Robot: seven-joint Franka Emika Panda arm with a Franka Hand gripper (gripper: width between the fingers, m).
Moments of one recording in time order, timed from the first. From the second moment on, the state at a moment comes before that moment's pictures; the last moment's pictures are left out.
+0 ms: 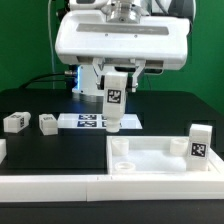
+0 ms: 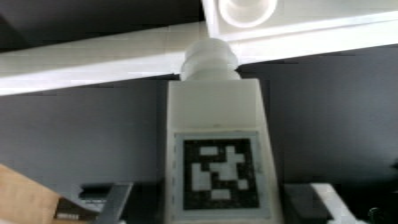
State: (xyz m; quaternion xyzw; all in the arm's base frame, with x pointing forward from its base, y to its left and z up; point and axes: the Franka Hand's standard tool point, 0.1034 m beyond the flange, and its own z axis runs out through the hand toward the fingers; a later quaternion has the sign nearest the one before) arm 0.591 -0.010 0.127 0.94 -0.09 0.32 0.05
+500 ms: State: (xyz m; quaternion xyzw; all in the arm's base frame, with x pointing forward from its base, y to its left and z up) arm 0.623 0.000 0.120 0.94 -0.09 0.32 0.05
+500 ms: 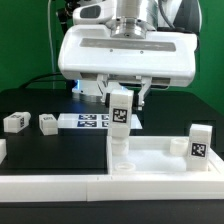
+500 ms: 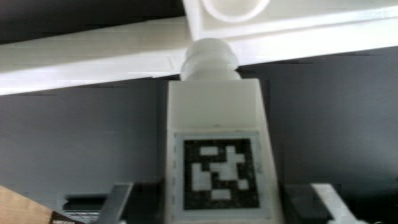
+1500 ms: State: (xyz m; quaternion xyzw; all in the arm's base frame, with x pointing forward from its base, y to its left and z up) arm 0.612 0.013 0.094 0.95 -0.09 0.30 0.05
